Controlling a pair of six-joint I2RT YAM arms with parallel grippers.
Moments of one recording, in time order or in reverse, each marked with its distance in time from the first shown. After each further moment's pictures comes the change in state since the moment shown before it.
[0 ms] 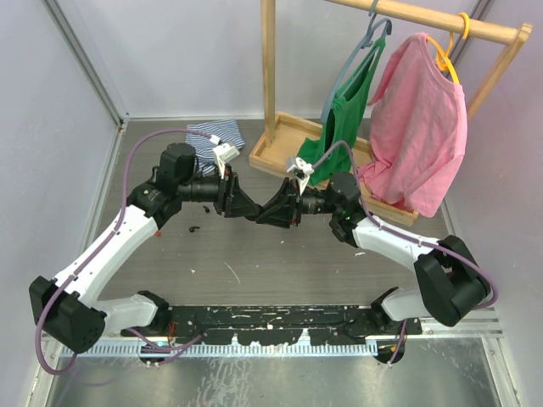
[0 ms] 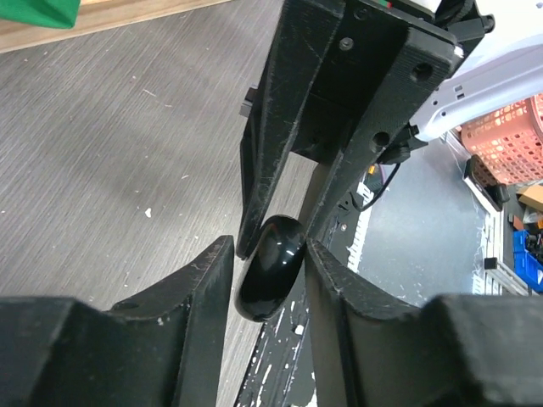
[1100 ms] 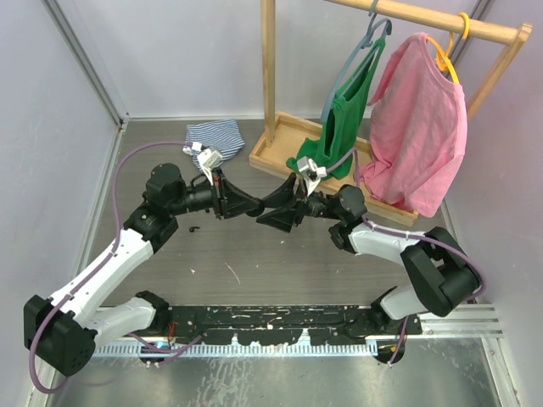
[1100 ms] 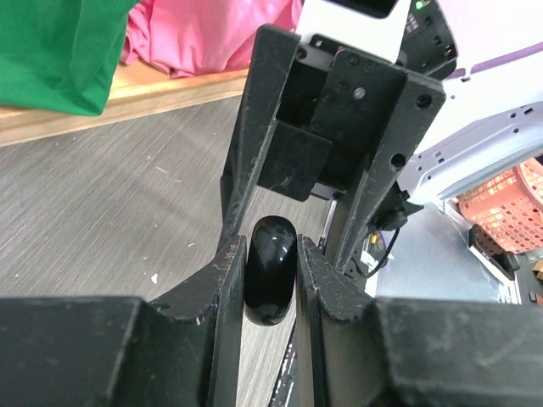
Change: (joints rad) left arm 0.000 -0.153 -0.270 0.467 -0.073 -0.215; right arm 0.000 0.062 -0.107 0.449 0.100 0.203
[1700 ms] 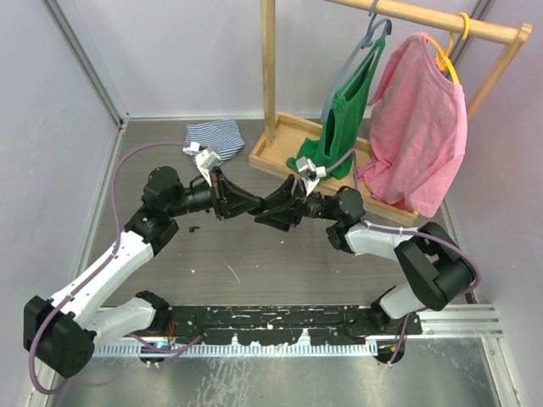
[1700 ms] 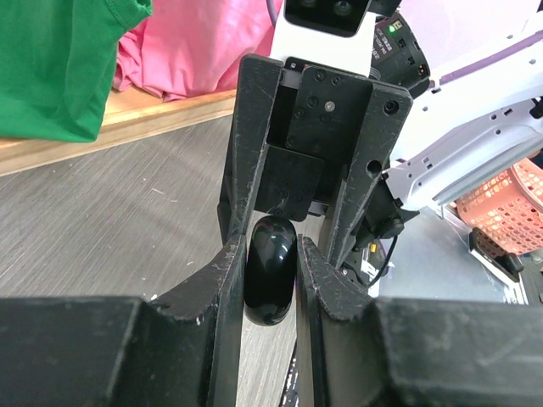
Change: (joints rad) left arm -0.007 -0.013 -0.037 0.123 0.009 -0.025; right arm 0.014 0.055 0.000 0.121 0.010 0.089
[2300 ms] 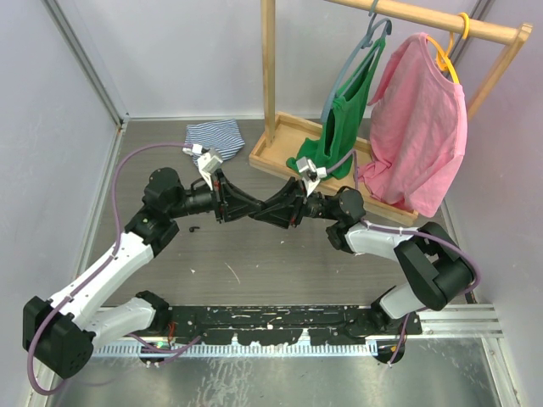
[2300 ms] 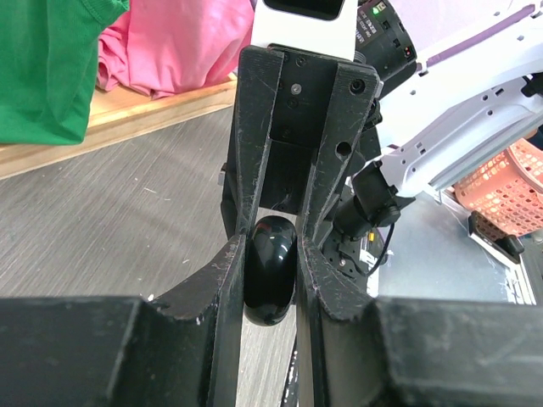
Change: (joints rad) left arm -0.016 -0.007 -0.005 -0.001 0.027 0.032; right arm 0.000 0.002 0.000 0.018 -0.007 0.004
